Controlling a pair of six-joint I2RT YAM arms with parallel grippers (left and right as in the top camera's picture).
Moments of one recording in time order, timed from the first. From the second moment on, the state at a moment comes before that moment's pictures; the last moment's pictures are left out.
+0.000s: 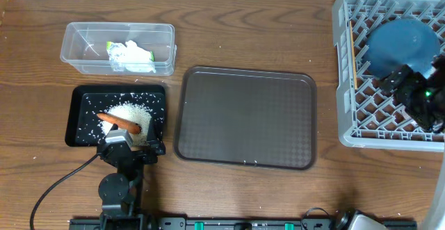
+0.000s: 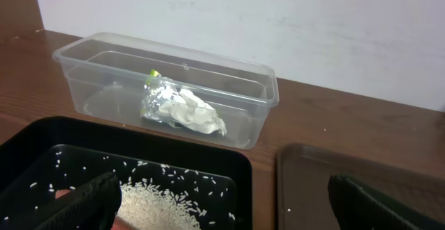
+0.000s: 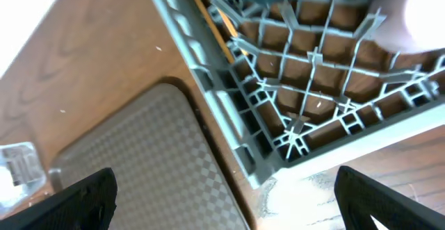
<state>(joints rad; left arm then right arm) 0.01 0.01 0.04 -0.14 -0.04 -0.20 -0.44 1.31 1.34 -1.10 -0.31 0.32</state>
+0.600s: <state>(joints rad) 0.01 0.01 0.03 -0.14 -0.04 -0.20 -0.33 0.80 1.34 -1.10 -0.29 0.32</state>
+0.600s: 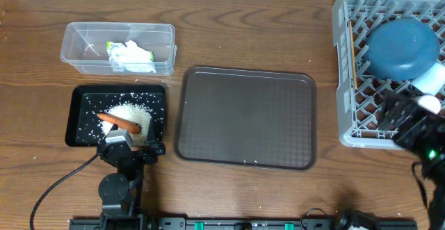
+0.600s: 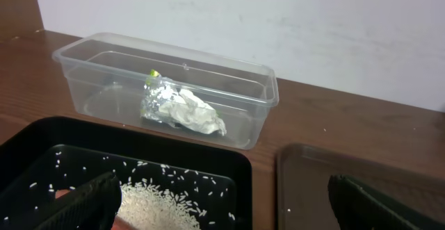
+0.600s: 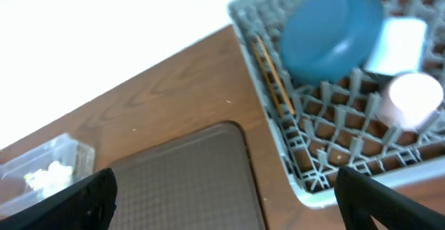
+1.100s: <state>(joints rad) 0.01 0.01 0.03 -0.14 -0.04 -0.20 0.06 0.71 1.33 -1.15 -0.07 0.20</state>
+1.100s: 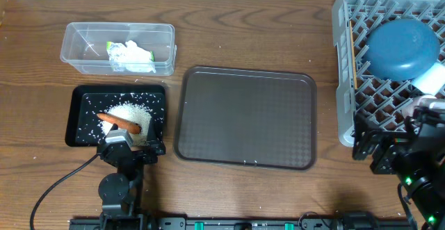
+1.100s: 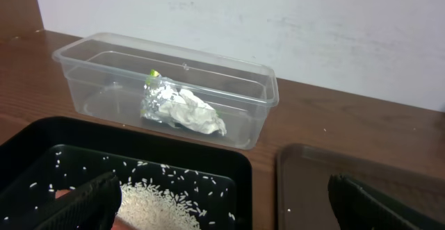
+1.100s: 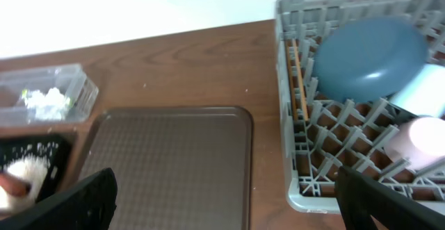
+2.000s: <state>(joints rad) 0.01 0.01 0.03 -0.14 -0.04 -0.20 0.08 0.06 0.22 -0.32 -0.12 0.25</state>
